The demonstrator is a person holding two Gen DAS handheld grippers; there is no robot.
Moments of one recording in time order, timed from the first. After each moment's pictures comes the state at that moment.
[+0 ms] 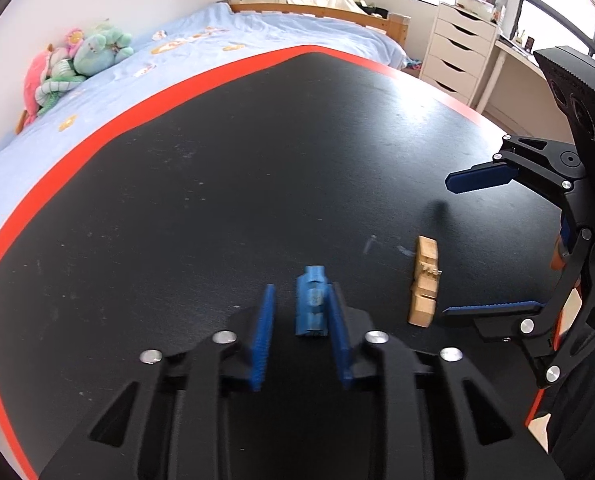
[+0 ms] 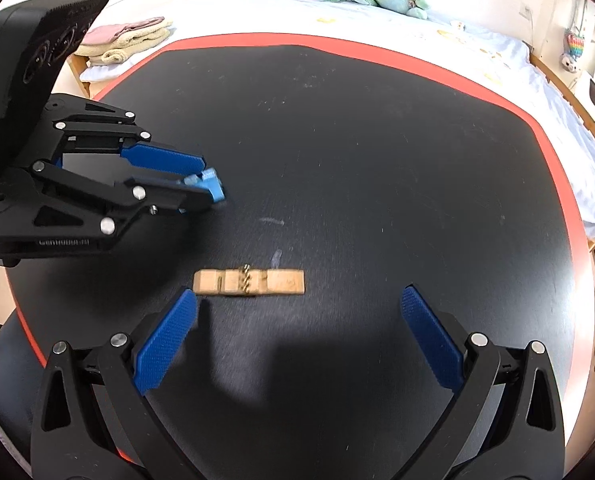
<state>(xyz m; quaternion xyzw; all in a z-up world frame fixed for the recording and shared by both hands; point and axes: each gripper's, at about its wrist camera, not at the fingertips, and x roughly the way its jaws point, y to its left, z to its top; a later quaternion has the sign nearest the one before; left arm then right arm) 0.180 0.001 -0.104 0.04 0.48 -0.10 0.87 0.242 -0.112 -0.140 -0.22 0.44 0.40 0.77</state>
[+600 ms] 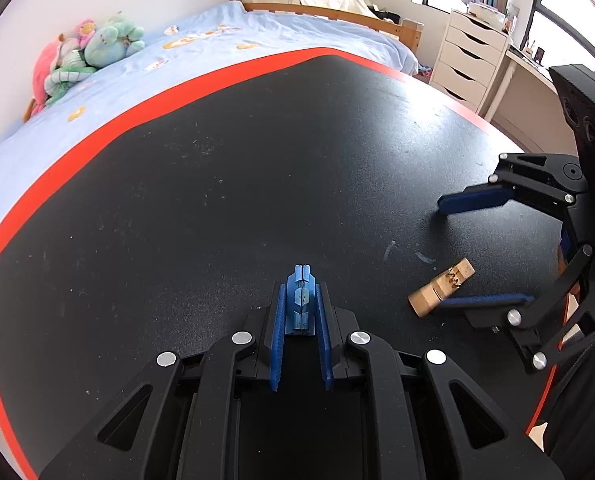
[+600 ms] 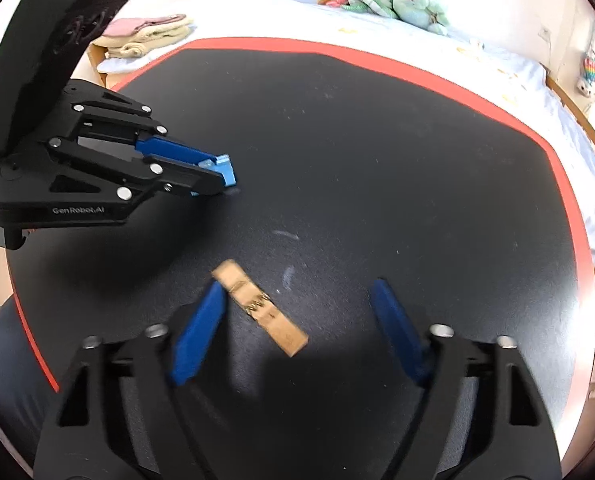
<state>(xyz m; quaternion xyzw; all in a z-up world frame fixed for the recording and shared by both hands) 0.178 0.012 -0.105 0.03 0.48 -0.09 0.87 0.235 -0.107 -0.142 -0.24 0.41 0.43 0.76</state>
